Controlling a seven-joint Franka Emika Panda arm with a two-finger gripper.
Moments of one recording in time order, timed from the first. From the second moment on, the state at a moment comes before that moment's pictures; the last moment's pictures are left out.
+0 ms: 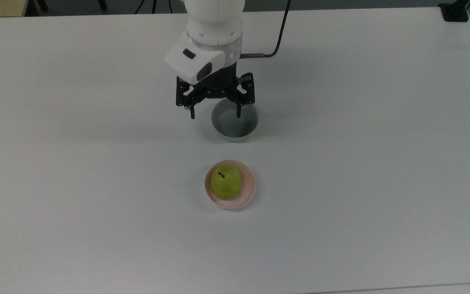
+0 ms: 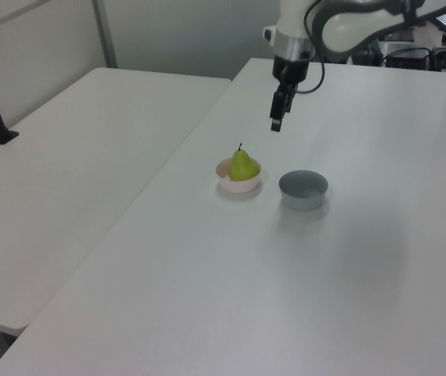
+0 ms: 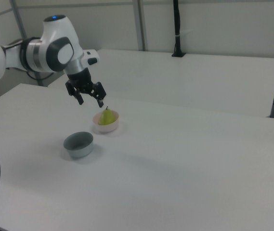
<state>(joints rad) 0.15 0.30 -0.02 -1.63 -0.05 2.10 0.06</state>
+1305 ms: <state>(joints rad) 0.15 0.53 -0.02 -1.63 -0.07 2.53 0.05</state>
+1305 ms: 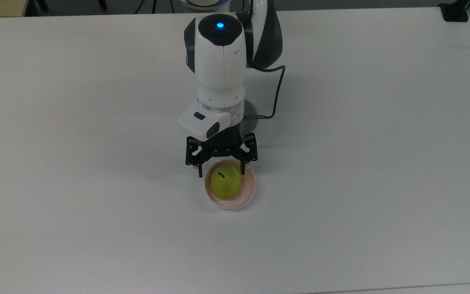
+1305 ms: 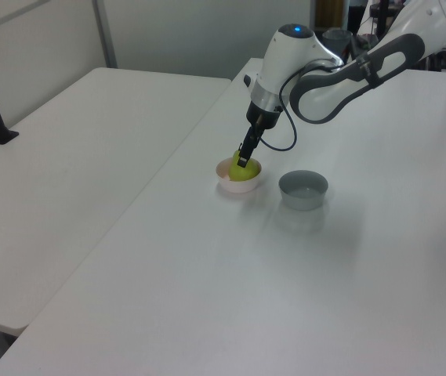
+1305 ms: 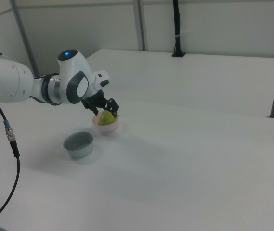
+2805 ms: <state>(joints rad) 0.16 0.57 -0.02 -1.63 -0.11 2.58 0.05</state>
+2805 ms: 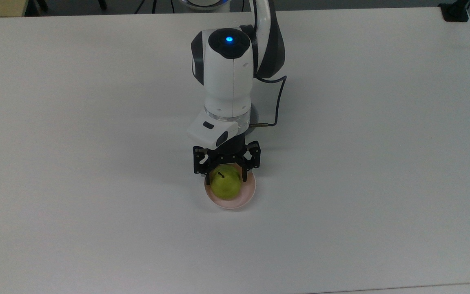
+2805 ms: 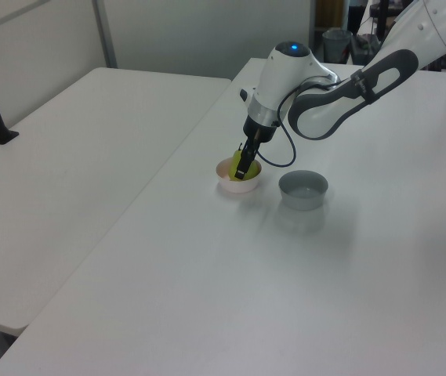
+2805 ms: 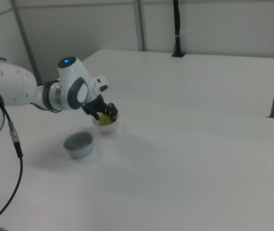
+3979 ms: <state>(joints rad) 0.17 0.57 -0.02 -1.62 -0.11 2.58 0.05</state>
